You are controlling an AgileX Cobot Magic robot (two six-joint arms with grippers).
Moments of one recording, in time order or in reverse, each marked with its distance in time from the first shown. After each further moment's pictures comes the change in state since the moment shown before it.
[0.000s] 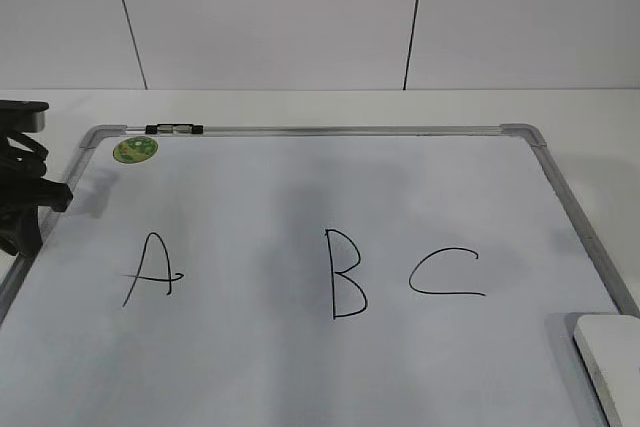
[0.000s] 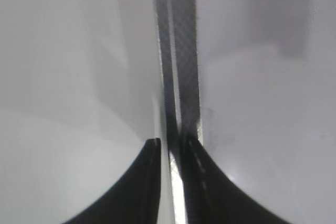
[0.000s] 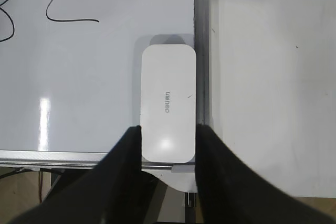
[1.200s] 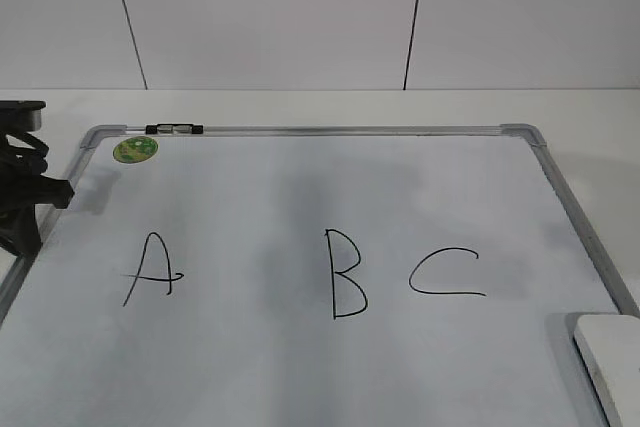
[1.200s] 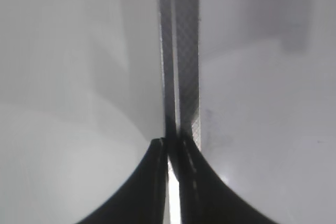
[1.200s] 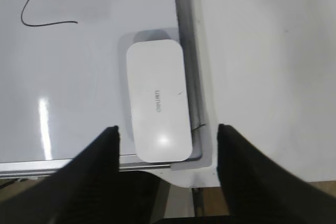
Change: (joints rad) left arm -0.002 0.000 0.000 -0.024 0.000 -0.010; right arm 0.000 0.059 0.000 -0.040 0.000 0.093
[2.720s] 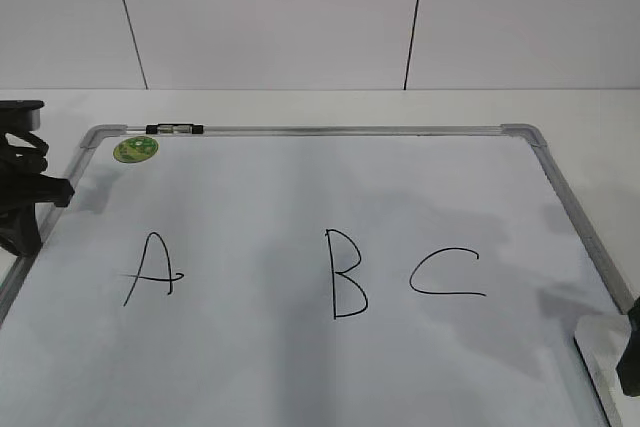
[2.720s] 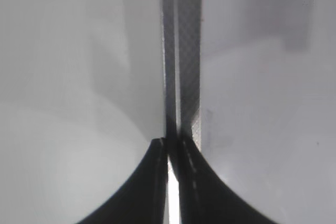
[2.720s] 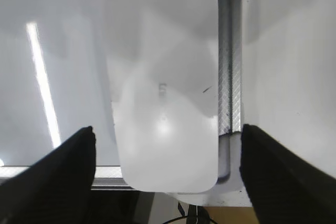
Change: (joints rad) left arm 0.000 0.000 0.000 -0.019 0.000 0.000; right arm 0.004 0.339 0.226 0.098 -0.272 -0.085
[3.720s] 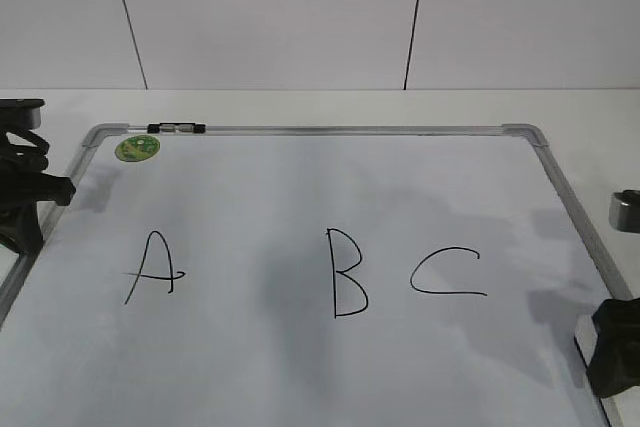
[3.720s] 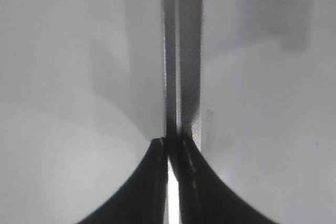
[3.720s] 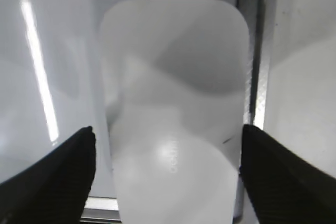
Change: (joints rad) left arm 0.000 0.000 0.000 -0.005 -0.007 0.000; right arm 0.000 0.159 -0.010 0.033 -0.081 -0.071
